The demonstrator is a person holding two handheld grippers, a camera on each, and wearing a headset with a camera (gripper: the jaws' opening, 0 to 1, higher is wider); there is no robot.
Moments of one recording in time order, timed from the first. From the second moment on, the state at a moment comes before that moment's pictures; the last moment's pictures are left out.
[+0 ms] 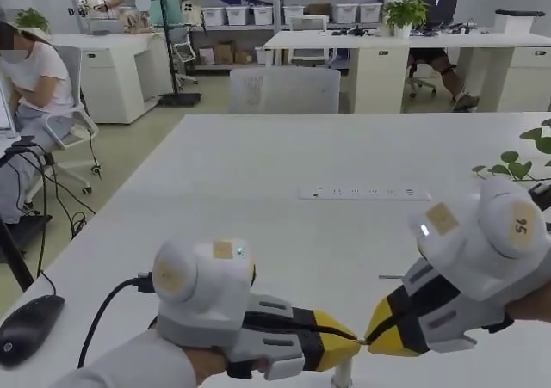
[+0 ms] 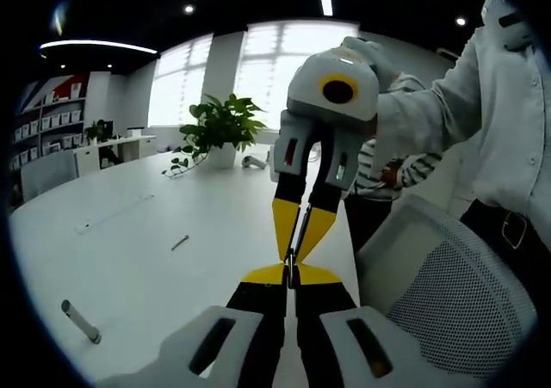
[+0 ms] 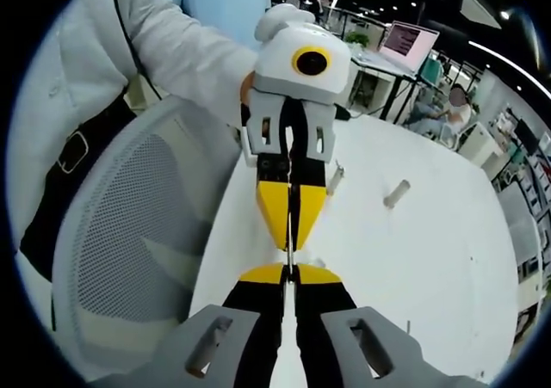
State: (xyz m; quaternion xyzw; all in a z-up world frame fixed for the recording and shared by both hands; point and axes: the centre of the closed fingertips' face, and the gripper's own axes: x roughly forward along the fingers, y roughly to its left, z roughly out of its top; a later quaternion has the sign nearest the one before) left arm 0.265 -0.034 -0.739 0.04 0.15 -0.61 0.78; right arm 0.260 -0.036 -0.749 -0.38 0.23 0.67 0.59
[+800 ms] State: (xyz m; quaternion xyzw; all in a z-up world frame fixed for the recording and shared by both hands) left arm 0.283 -0.019 -0.765 0.04 0.15 -0.55 0.82; right arm 0.259 -0.056 -0.755 -0.35 0.25 0.64 0.64
